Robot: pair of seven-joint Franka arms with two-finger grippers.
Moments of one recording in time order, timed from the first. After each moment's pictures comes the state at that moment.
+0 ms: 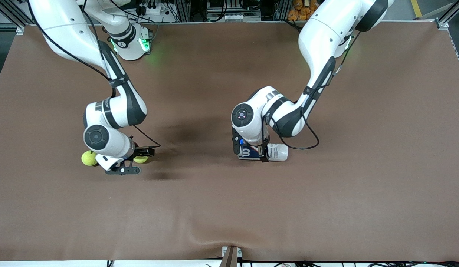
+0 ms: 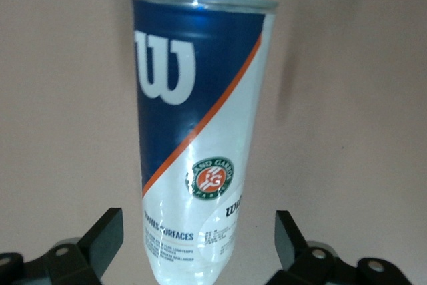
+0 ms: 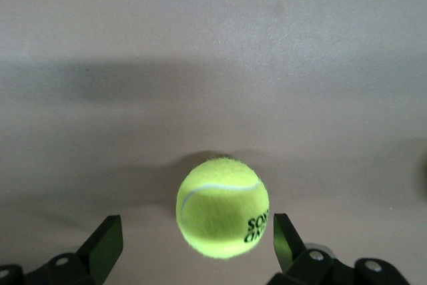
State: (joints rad) left arm -0.55 0.81 -0.19 -1.34 0.40 1.90 0.67; right arm 0.22 0.55 0.01 -1.80 -0.04 2.22 0.25
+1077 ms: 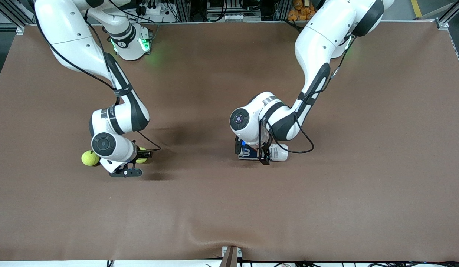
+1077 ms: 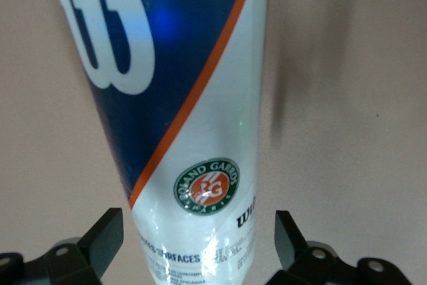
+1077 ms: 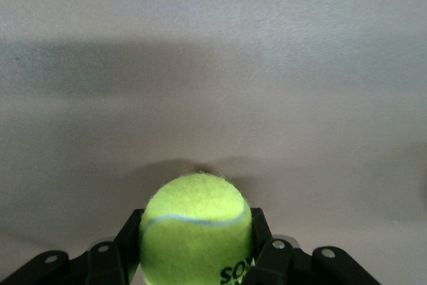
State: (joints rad) left arm -0.56 0.86 -0.17 -1.34 0.48 1.90 0.75; right arm 0.22 0.60 0.00 -1.77 -0.06 2.20 0.25
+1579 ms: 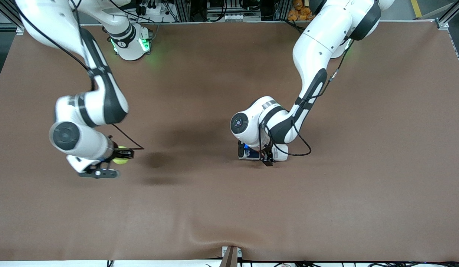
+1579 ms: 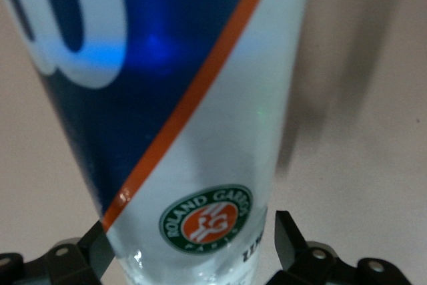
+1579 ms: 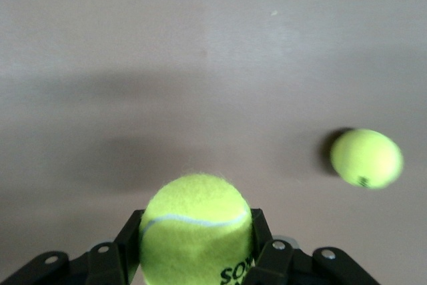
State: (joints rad) left arm -0.56 0.89 -0.16 -1.34 0.52 1.90 0.66; right arm 0.18 0.43 -0.01 -1.64 -0.06 1.94 0.25
